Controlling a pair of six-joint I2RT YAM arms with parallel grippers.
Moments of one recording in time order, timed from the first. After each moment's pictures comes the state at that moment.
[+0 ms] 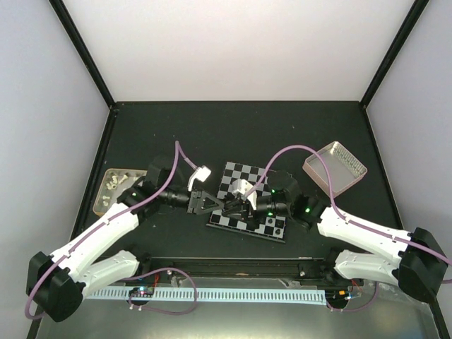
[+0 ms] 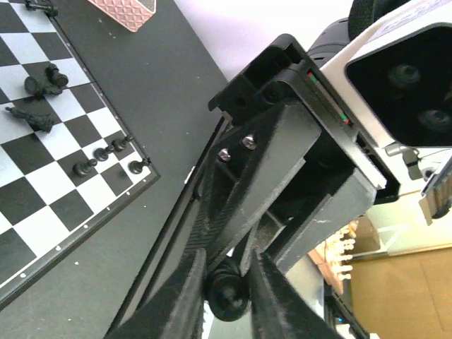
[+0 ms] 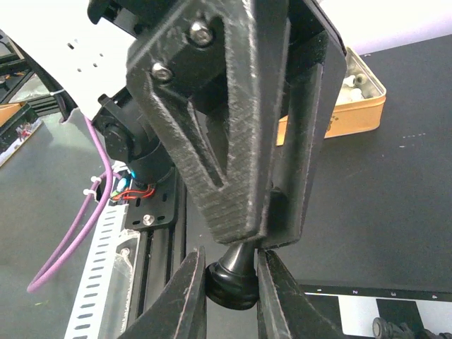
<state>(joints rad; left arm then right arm) -0.56 0.96 0.70 -0.30 0.99 -0.49 0.92 1.10 0.66 0.04 -0.60 -0.03</state>
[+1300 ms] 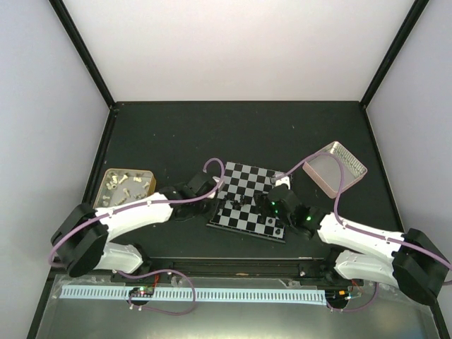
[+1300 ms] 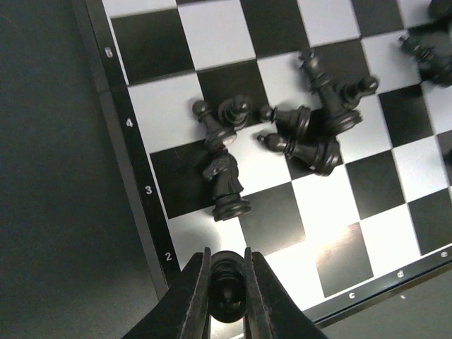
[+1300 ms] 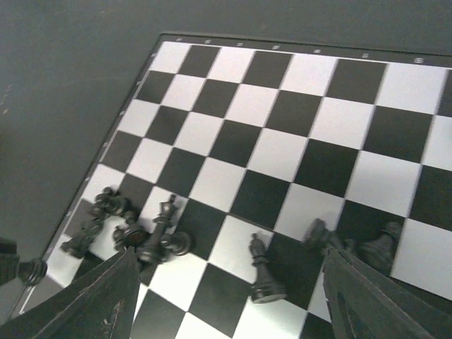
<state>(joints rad) -0.81 1.31 0.70 -0.37 0.04 -0.40 0.90 1.08 0.48 -0.10 0.28 0.69</state>
